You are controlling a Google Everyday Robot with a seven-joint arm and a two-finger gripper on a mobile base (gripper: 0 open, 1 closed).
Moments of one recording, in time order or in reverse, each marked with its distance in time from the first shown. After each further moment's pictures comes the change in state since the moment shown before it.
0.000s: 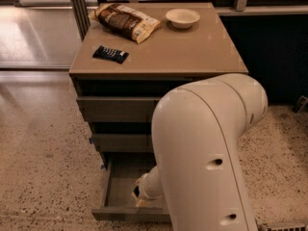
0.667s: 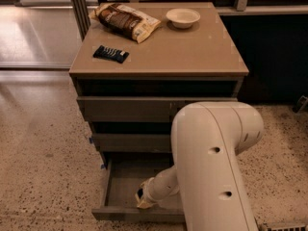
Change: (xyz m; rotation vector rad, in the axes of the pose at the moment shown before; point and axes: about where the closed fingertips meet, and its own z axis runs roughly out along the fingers) arm 0.041 -0.002 0.076 0.003 -0.060 0.202
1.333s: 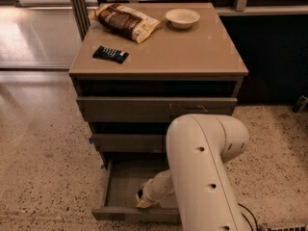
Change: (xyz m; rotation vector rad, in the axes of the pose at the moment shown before) arm 0.028 -0.013 0.065 -0.011 0.003 0.052
